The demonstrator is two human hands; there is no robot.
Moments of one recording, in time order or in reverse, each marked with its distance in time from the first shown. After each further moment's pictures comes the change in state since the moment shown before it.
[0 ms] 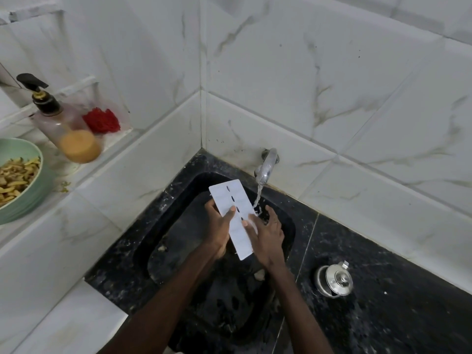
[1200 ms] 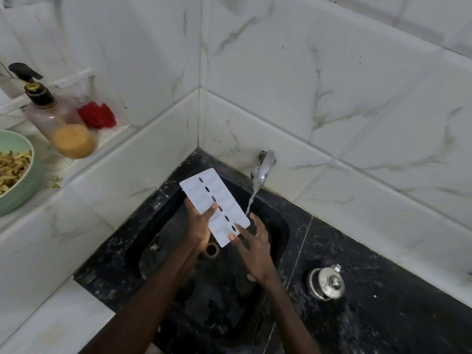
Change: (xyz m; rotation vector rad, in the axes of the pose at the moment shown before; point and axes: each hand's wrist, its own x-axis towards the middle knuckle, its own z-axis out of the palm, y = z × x) left_hand 0.015 0.009 -0.035 -0.203 -0.069 0.099; right_hand -0.020 0.000 0.009 0.163 -0.086 -0.044
